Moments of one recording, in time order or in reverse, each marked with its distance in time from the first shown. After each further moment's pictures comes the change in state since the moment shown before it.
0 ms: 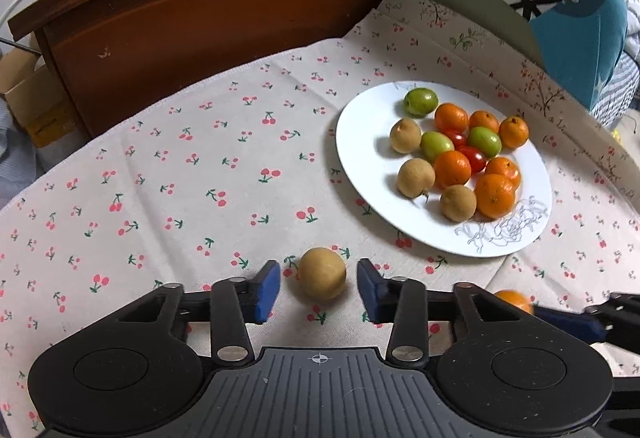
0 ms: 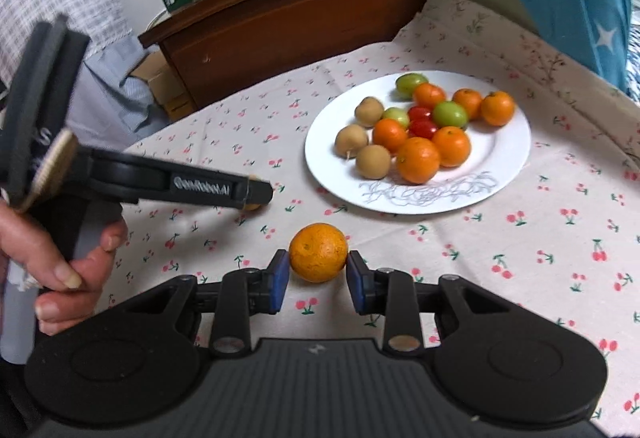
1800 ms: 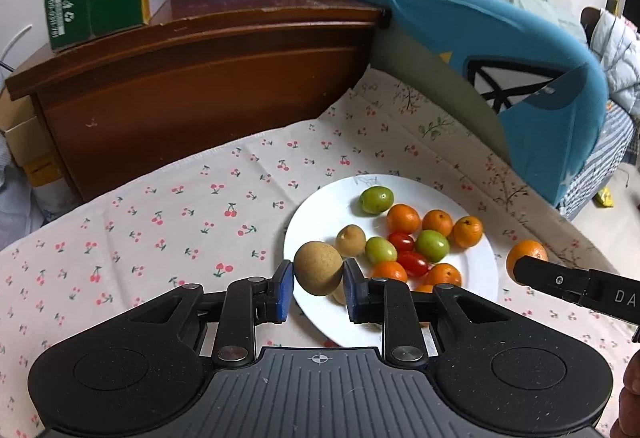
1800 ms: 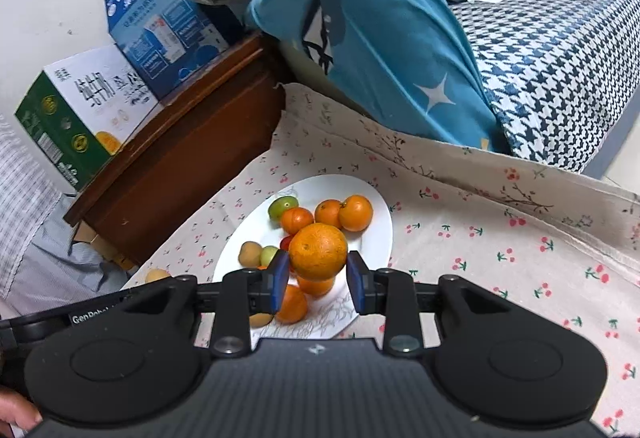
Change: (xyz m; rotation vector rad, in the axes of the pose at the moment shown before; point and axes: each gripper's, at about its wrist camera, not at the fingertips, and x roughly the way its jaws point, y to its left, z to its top) left arm -0.024 -0.036 0.053 -0.070 -0.138 -0.009; right arm -0.029 -0.100 0.057 0.391 -0.193 -0.094
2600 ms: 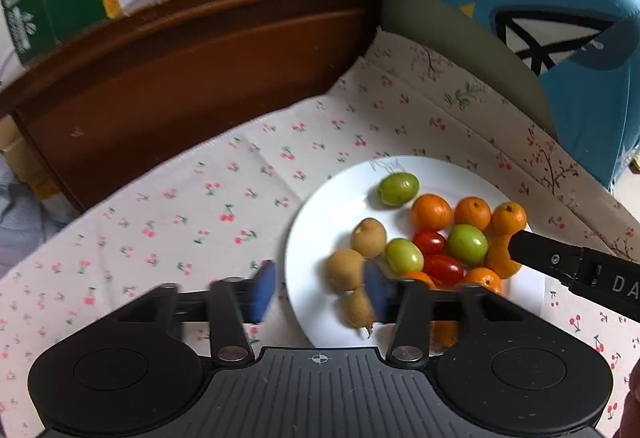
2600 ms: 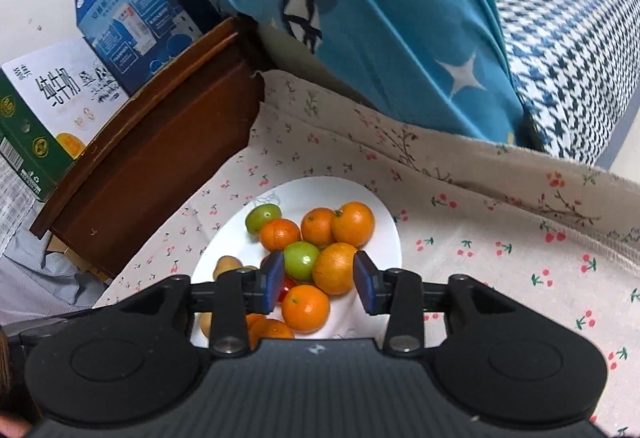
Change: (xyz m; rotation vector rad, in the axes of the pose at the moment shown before) left arm 0.042 -0.016 0.015 0.070 0.078 0.116; right arm 0.041 0.005 0.011 0.005 0.004 -0.043
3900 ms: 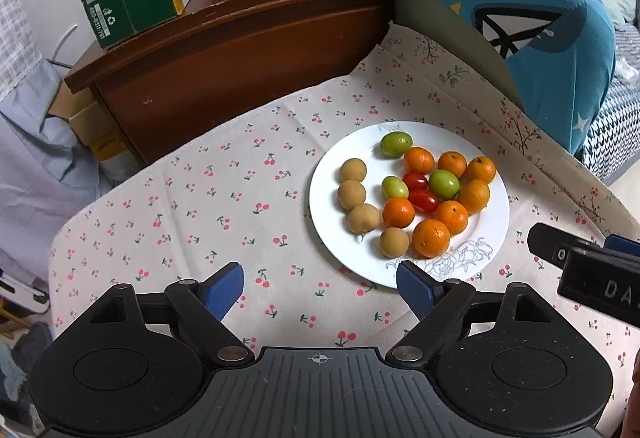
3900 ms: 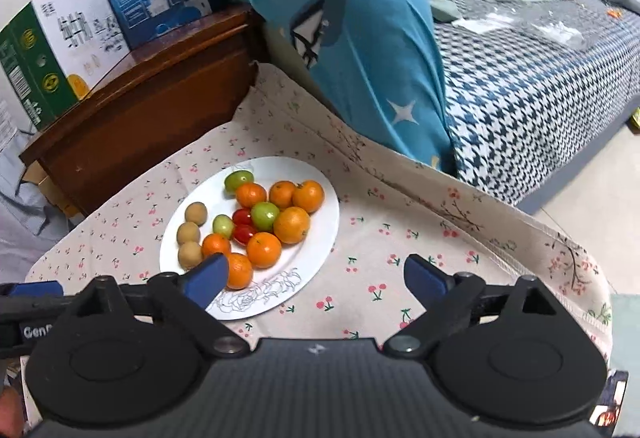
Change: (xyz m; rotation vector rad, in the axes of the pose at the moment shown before) left arm -0.085 -0.022 -0.029 -0.034 0.080 0.109; right arm -0.071 0.012 -0.007 -0.168 0.062 -0.171
